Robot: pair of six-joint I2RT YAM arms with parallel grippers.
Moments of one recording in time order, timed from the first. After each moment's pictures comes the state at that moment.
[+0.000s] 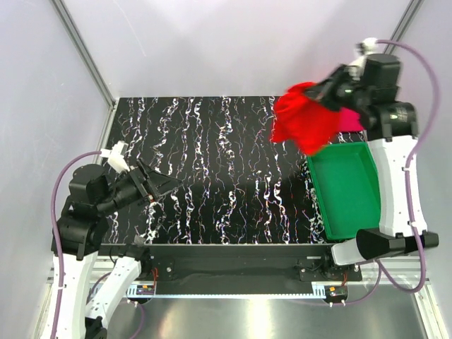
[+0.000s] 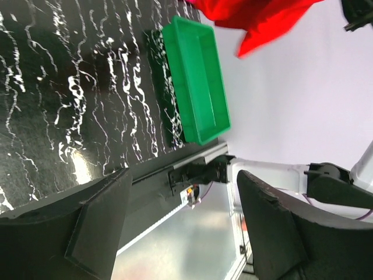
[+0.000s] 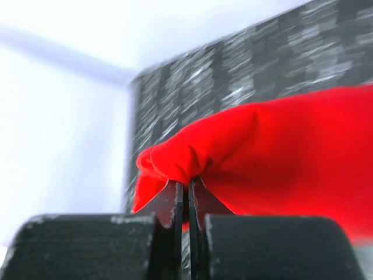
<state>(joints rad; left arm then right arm) -0.17 0.61 1.10 -0.89 0.61 -0.84 0.08 1.43 1.97 -0.90 -0.28 0.66</state>
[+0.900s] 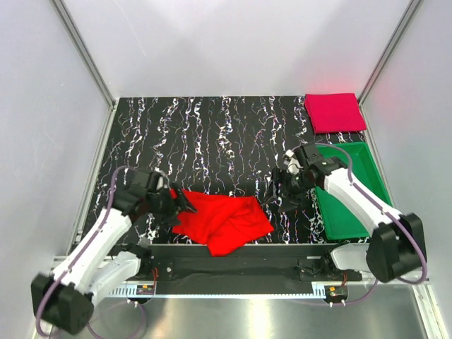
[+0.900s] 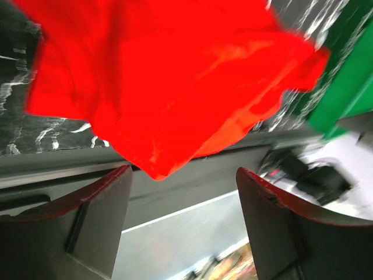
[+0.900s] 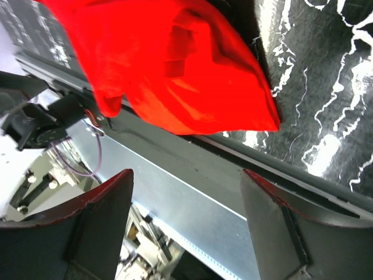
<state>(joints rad) -0.34 0.85 0.67 -0.88 0.38 -0.90 0.37 1.29 0.94 -0.86 -0.57 0.55</state>
